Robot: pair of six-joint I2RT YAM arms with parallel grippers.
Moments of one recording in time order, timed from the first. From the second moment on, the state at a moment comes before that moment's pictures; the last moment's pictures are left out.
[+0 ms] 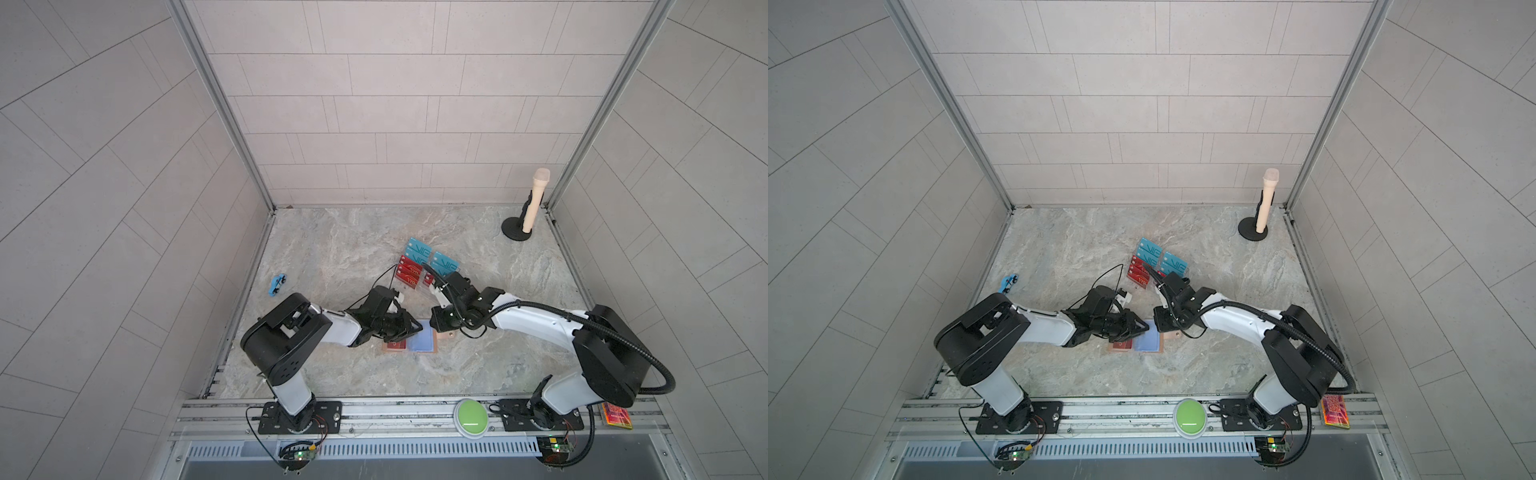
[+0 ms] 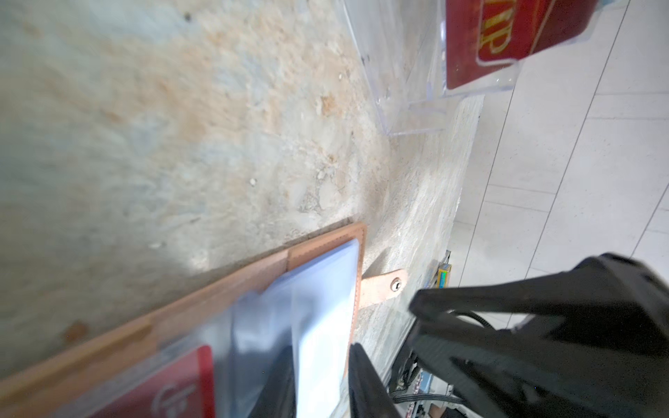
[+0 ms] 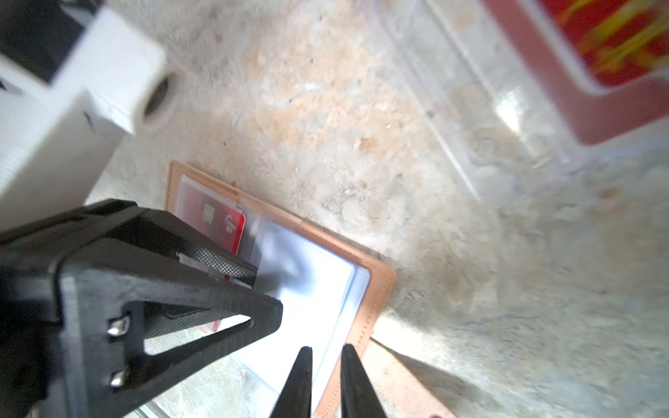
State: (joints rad) left arm -0.70 1.70 0.55 0.39 0.57 -1.05; right arm 0.69 1.49 0.84 -0.42 -0.20 0.54
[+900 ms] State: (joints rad) left arm -0.68 1.61 0.50 0.37 0.57 -1.02; right arm 0.66 1.50 0.73 -0.24 -0.33 0.62
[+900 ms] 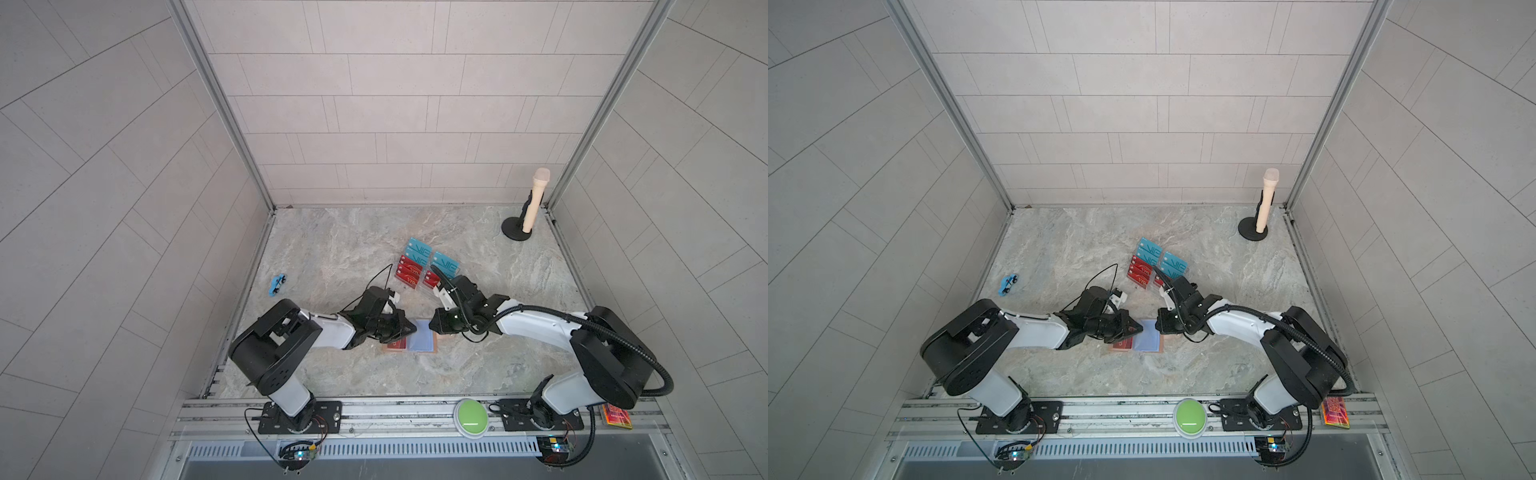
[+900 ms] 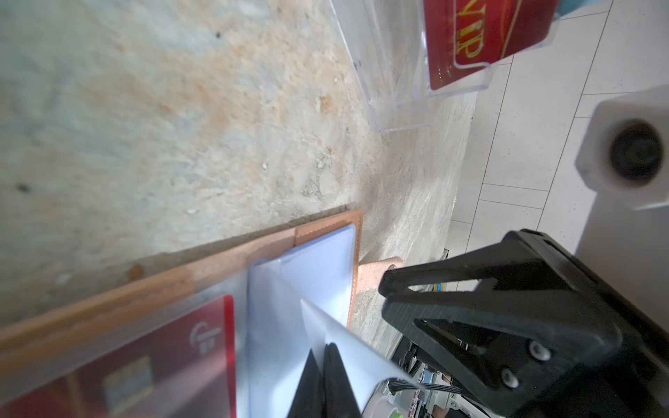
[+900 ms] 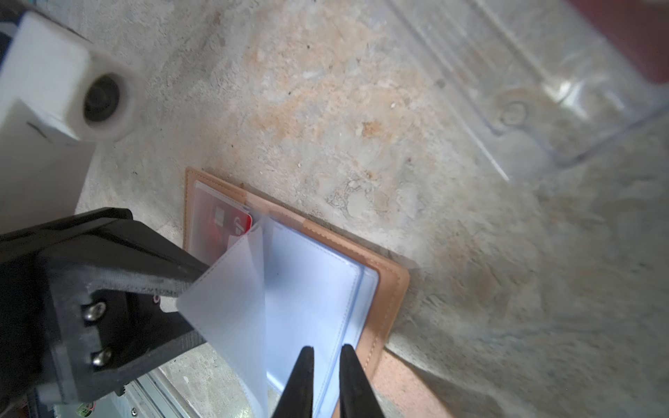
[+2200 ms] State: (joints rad) left arm -0.70 1.39 0.65 -0.08 0.44 -0.88; right arm 0.67 1.61 0.73 -0.10 -0.51 0.64
